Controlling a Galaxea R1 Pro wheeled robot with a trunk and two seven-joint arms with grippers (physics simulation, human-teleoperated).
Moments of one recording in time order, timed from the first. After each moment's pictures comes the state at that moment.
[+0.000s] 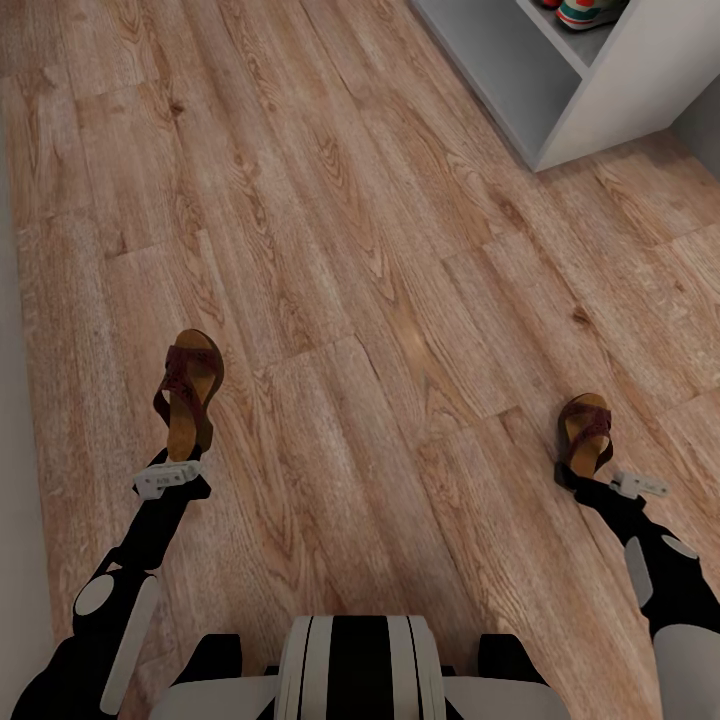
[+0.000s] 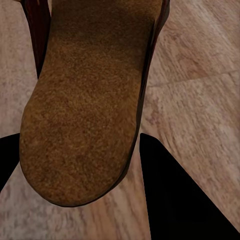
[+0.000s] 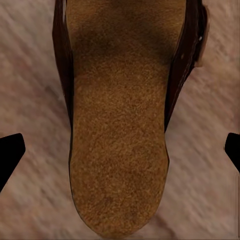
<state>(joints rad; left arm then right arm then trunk) -0.26 0.03 0.17 -1.51 0.17 -0.08 -0.17 -0.65 -0.21 -0.59 -0.78 0.02 0.05 0.33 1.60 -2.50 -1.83</state>
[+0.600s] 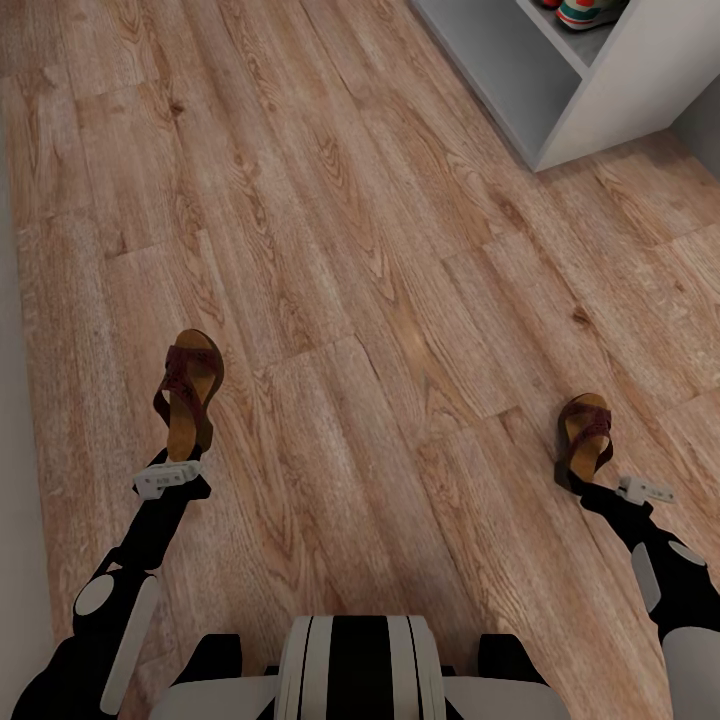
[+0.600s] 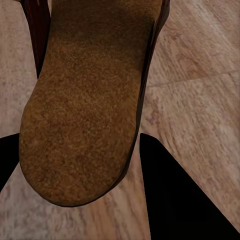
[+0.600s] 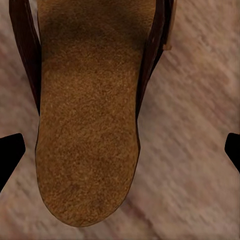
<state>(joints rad) -0.26 0.03 0.17 -1.51 0.17 -0.08 -0.17 -0.65 -0.24 -0.59 -0.72 0.02 0.01 0.33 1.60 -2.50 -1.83</state>
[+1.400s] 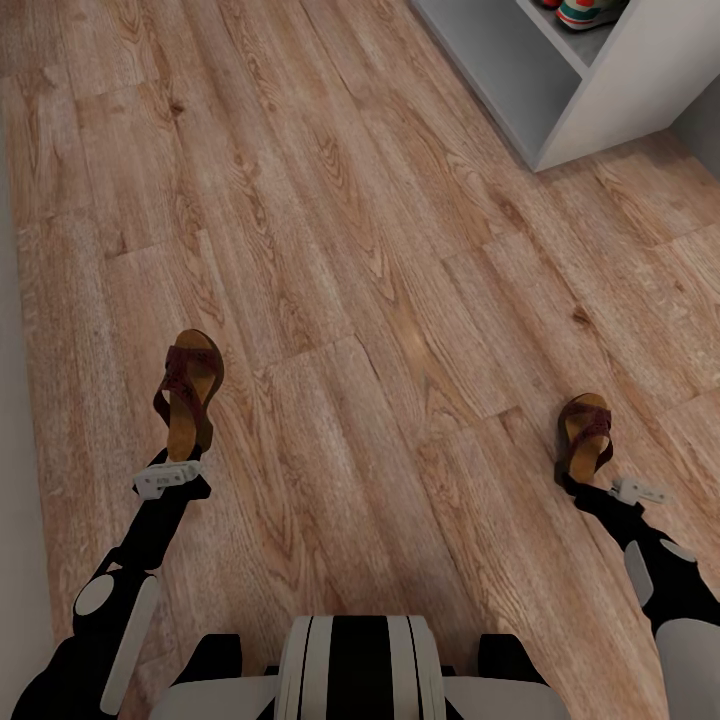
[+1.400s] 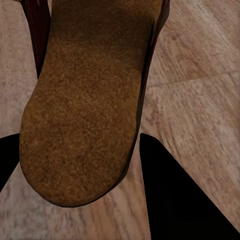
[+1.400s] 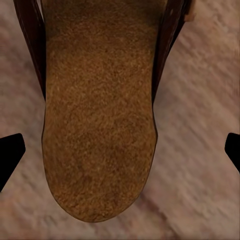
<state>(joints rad) -0.26 0.03 0.17 -1.51 0.17 -0.08 -0.17 -0.68 -0.24 -0.59 -0.66 0.02 0.01 0.34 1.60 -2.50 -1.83</state>
